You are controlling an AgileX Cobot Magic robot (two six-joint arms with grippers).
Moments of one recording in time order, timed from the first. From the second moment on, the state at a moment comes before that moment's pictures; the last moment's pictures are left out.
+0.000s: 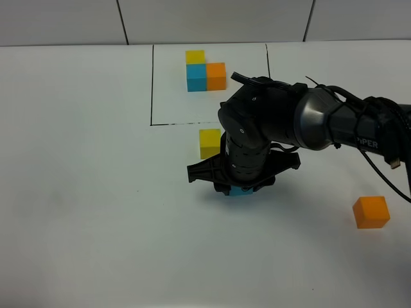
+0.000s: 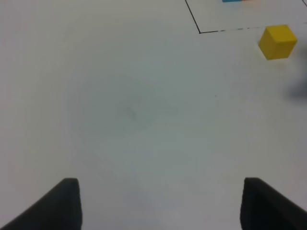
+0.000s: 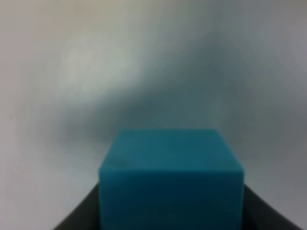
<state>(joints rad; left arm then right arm) -0.10 0.00 -0.50 -0.05 1.07 0.02 0.65 2.02 -1.36 -0.11 0.85 0.63</state>
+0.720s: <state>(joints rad) -0.10 0.00 -0.50 -0.05 1.07 0.02 0.66 2.12 -1.46 -0.06 0.87 0.62</state>
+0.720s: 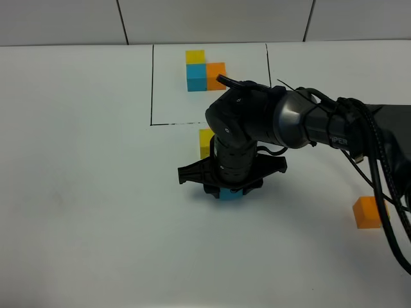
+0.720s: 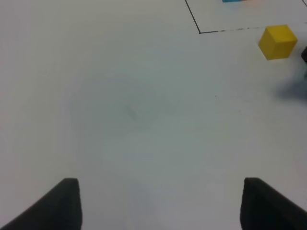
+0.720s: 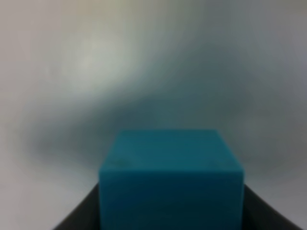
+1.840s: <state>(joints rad) -0.10 0.00 -0.50 -0.05 1.07 0.02 0.64 2.28 -1.65 0.02 0.85 0.63</state>
